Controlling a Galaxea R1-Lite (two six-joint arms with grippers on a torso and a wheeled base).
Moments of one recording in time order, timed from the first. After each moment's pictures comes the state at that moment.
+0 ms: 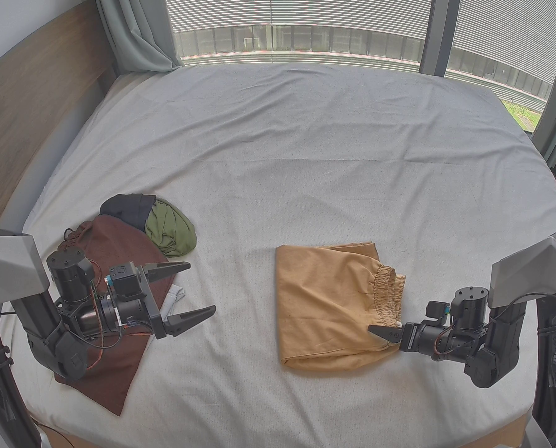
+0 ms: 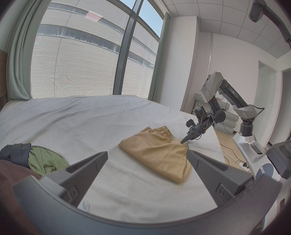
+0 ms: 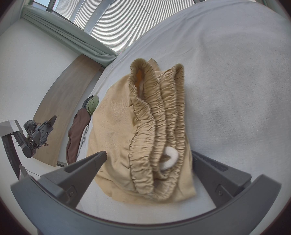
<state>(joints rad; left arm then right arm) -0.14 2.10 -0.40 -1.54 -0.86 0.20 0.24 2.41 -0.36 -1.54 0.42 0.46</state>
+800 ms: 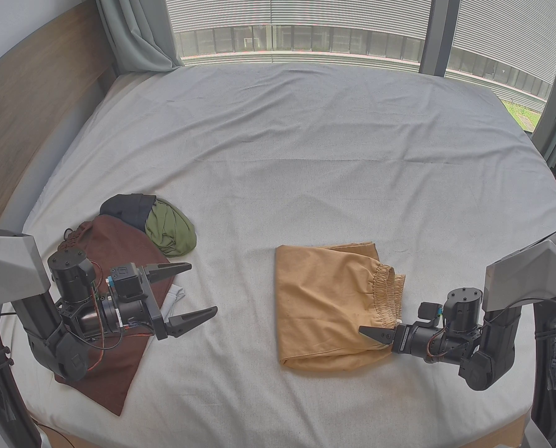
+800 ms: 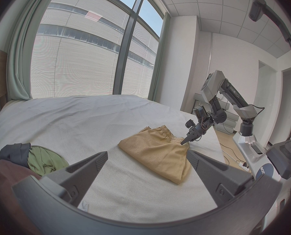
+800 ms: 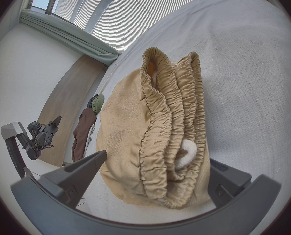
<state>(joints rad) -0.14 2.10 -0.39 -1.54 -0.85 0.20 0.29 2.41 -0.38 -1.54 0.42 0.52</state>
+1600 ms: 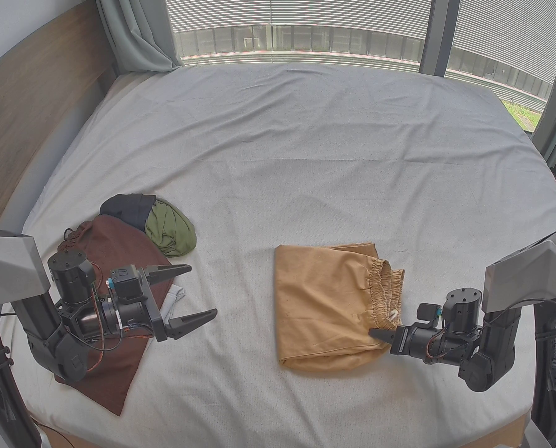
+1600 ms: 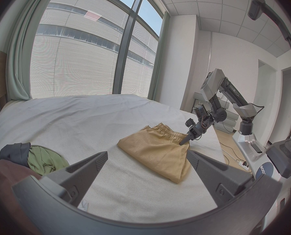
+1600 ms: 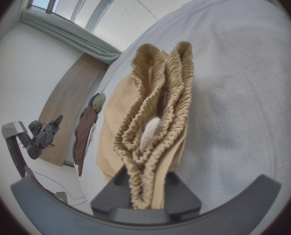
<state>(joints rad) -0.14 2.10 -0.39 -1.54 -0.85 0.21 0.30 2.40 -0.37 -1.54 0.42 0.52</state>
